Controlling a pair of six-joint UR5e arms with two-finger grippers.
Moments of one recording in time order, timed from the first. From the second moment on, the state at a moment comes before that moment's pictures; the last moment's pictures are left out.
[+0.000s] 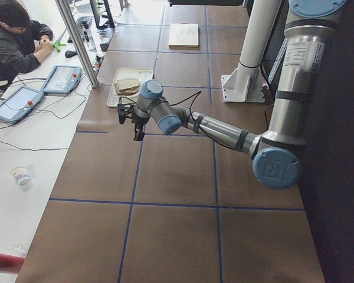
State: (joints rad) left arm -1.25 -1.59 -1.76 -1.98 -2.08 -0.72; right arm 1.48 -1.50 1.70 -1.75 2.34 -0.15
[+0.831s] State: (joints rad) left arm -1.55 -1.55 -1.66 -1.49 -2.34 0.10; right arm 1.53 -1.52 1.65 -1.75 2.36 -0.15
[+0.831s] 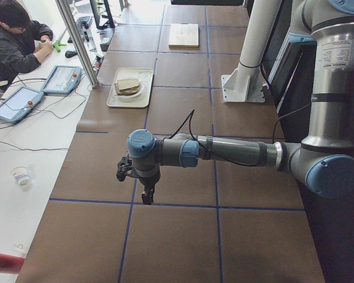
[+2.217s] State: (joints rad) left arm -1.58 -1.55 -1.63 -1.44 -2.37 0.16; right arm 1.60 -1.63 1.60 -1.56 2.39 -0.01
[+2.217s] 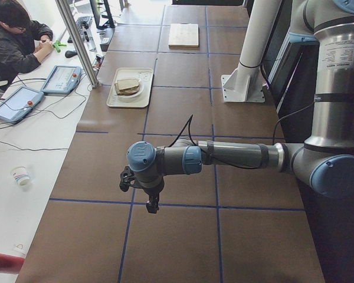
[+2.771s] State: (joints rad) left arm -1.58 -1.54 -1.62 -1.45 -2.37 0.16; right arm 1.60 -1.63 1.60 -1.56 2.39 0.00
